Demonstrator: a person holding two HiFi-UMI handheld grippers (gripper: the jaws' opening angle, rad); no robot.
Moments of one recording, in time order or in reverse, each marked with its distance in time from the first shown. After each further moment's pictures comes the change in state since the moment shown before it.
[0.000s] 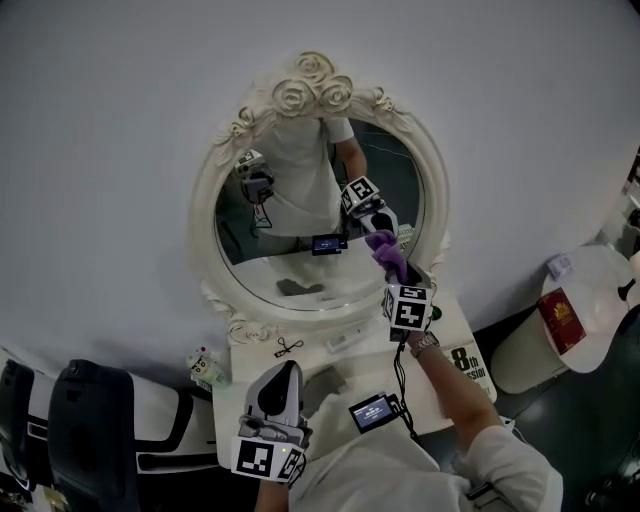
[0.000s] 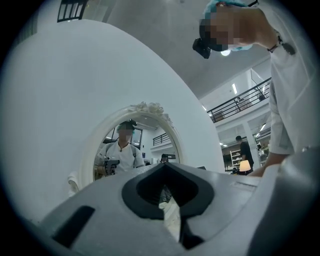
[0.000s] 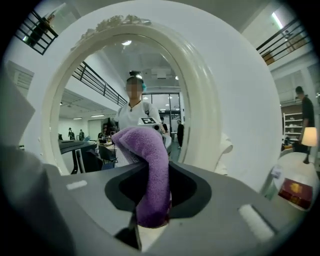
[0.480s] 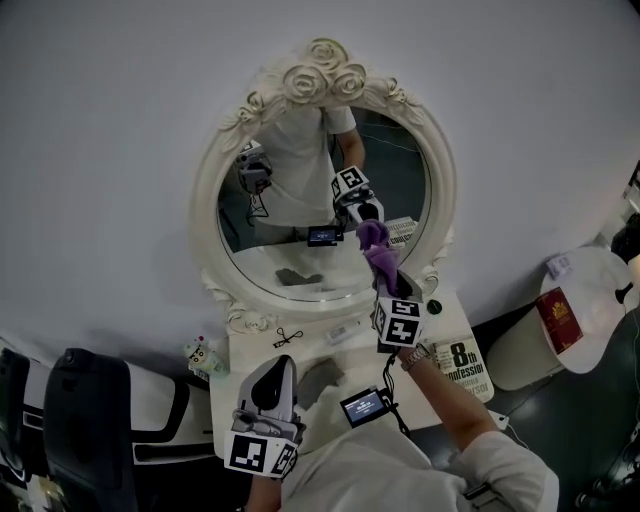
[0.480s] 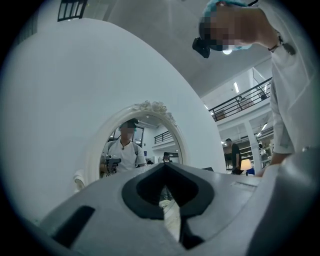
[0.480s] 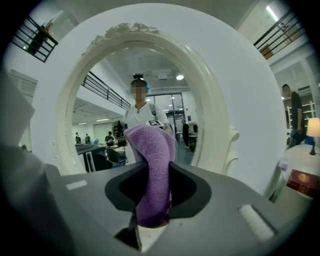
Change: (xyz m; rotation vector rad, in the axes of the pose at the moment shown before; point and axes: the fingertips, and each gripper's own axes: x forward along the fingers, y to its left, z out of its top) left arm -0.008 0.011 -0.001 0.001 0.017 0.017; right arm -0.030 0.044 -0.015 0.038 -0.012 0.070
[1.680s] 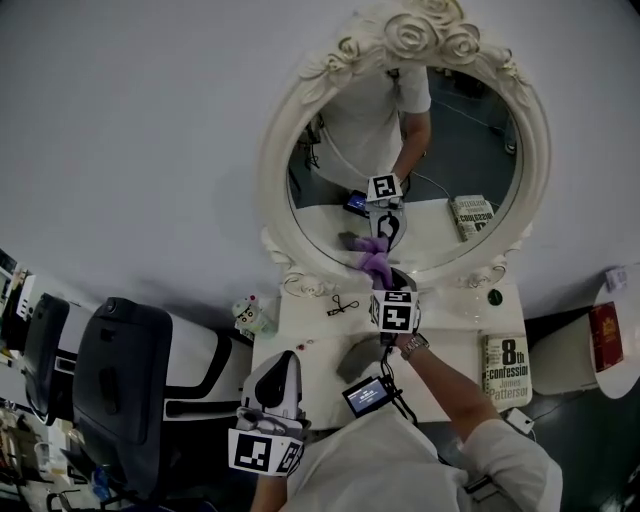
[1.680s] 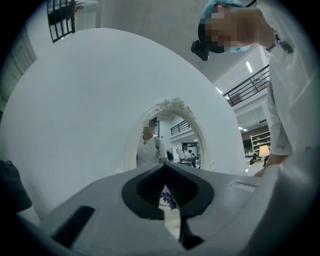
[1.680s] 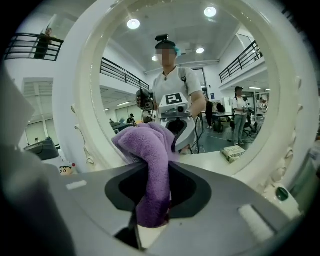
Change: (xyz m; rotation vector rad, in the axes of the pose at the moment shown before) left arm -0.065 0.065 -0.004 0.055 0.109 0.229; right arm 0.059 0.159 -0.117 -0.044 0.252 0.257
